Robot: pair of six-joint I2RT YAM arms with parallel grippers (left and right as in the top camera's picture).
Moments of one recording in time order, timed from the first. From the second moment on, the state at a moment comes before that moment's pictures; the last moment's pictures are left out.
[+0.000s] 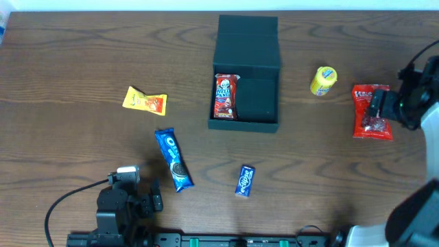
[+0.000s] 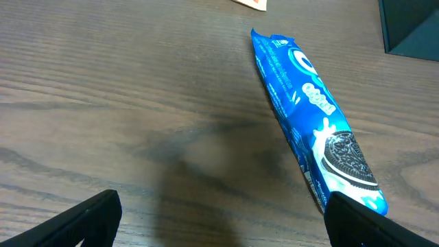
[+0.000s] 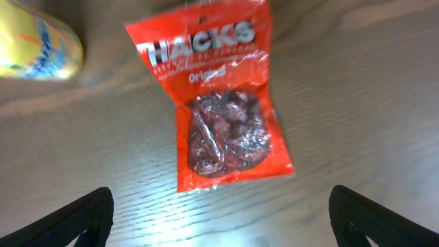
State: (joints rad) left arm -0.04 0.04 0.33 -1.03 -0.04 -0.11; right arm -0.39 1.63 1.26 -0.84 -0.06 -0.11
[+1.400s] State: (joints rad) left arm -0.04 0.04 0.33 -1.03 -0.04 -0.11; right arm -0.37 1.98 1.26 -0.56 -0.10 -0.36
